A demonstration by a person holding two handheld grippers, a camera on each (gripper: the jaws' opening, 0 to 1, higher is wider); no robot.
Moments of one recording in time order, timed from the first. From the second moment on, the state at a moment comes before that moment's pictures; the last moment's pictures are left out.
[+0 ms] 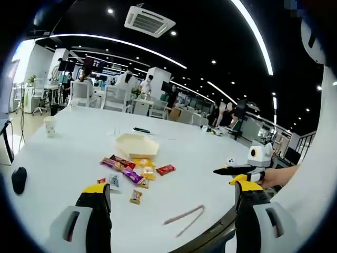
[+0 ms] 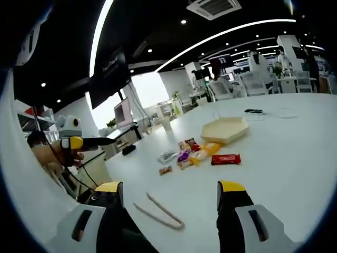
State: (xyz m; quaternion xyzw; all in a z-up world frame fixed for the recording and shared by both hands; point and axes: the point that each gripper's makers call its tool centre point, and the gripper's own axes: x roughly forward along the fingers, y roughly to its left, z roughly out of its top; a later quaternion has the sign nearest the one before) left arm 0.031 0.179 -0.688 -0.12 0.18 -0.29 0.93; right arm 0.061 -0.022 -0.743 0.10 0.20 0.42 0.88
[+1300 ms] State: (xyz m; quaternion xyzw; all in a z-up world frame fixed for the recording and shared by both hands) left arm 0.085 0.150 -0.711 -0.16 0.20 -0.34 0.91; right arm 0.064 -0.004 -0.769 0.07 0.24 0.41 0.88
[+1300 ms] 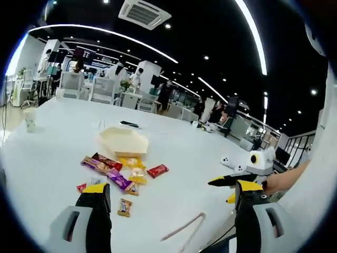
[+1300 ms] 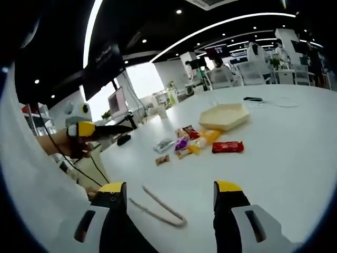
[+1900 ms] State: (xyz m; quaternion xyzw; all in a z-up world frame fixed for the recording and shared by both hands) left arm 0.100 0.174 -0.729 -0.12 0.20 -0.38 0.90; right arm 0.076 0.018 -0.787 0.07 0.27 0.39 0.88
